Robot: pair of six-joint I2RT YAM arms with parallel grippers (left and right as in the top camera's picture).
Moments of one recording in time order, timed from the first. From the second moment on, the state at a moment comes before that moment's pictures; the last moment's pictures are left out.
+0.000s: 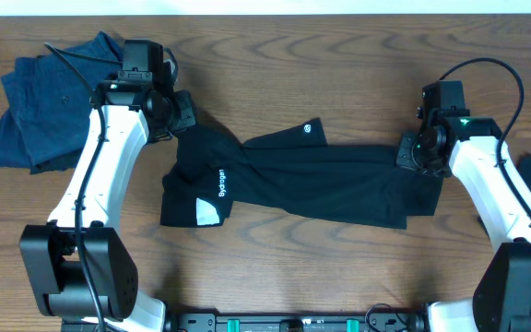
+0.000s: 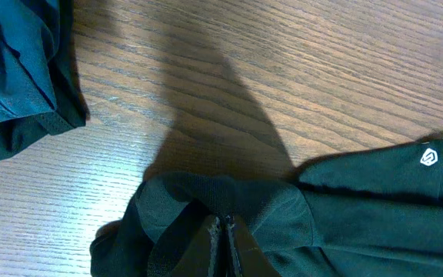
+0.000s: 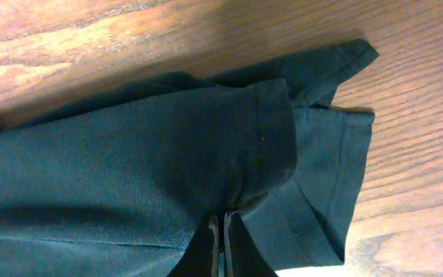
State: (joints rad) left arm -0.05 1.71 1.41 -0.87 0.15 -0.31; right arm 0.03 1.60 1.12 -0.86 0.03 0.33
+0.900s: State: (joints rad) left arm -0.05 1.71 1.41 -0.87 0.15 -0.31; right arm 0.04 1.60 1.12 -0.86 -0.03 0.15
